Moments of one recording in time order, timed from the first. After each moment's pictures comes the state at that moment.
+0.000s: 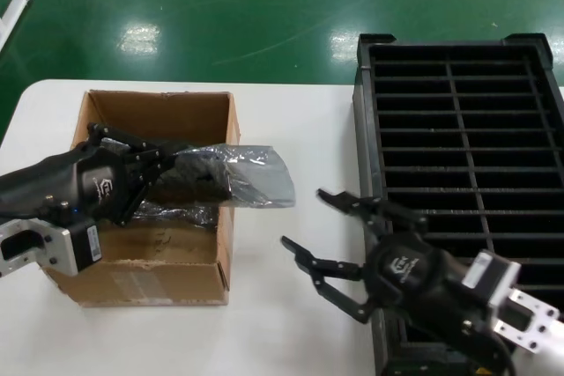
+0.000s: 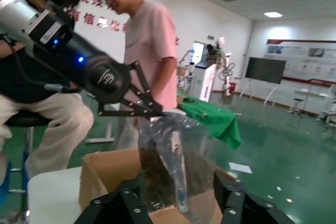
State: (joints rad) left arm -0.30 -0.92 1.67 -1.76 -1.60 0.62 0.45; right arm 0.22 0.45 -1.83 1.69 1.83 -0.65 -0.09
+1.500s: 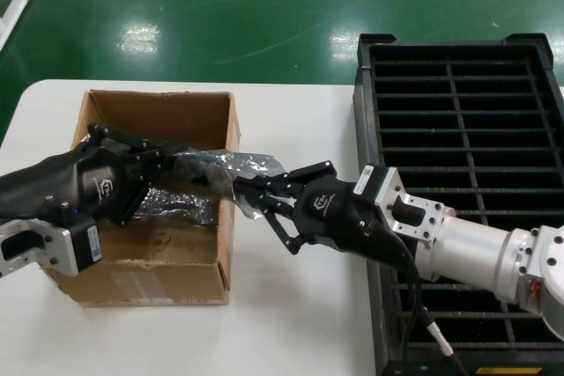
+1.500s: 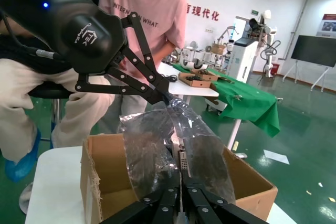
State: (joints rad) left arm -0.30 -0.92 1.67 -1.76 -1.60 0.62 0.45; right arm 0.68 0.30 -2.06 1.27 1.63 -0.73 0.03
